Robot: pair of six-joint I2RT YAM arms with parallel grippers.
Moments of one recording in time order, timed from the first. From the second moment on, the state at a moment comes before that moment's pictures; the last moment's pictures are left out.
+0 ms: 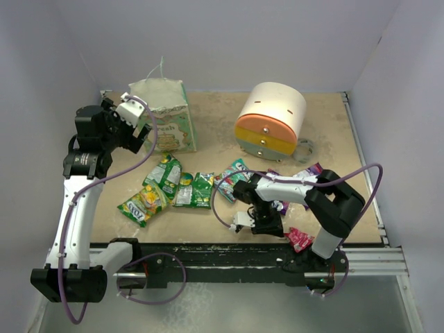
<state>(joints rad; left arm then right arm) 0.00 1.05 1.21 -0.57 0.18 0.55 0.91 1.72 0.94 -1.19 -0.12 -0.73</state>
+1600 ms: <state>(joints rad) 0.01 1.00 1.19 -0.60 0.35 0.46 0.84 1.47 1.51 -1.02 -0.35 -0.66</state>
